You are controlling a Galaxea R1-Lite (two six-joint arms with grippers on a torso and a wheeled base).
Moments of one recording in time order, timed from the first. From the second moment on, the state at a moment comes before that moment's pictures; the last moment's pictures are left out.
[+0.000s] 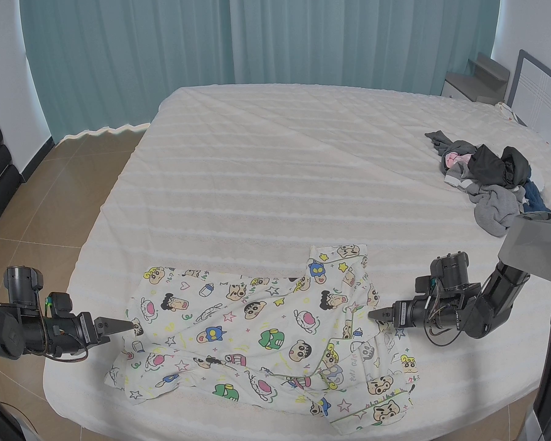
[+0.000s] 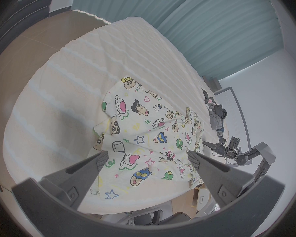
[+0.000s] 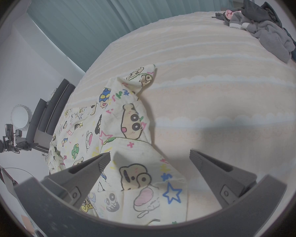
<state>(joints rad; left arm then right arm) 0.26 1.76 -0.32 -0.58 -0.68 -0.25 0.24 2.25 -0.69 -0.81 0.22 0.26</state>
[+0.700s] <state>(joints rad) 0.26 1.78 -0.31 -0.58 -0.68 -0.25 0.24 2.25 -0.66 -0.81 0.22 0.26</state>
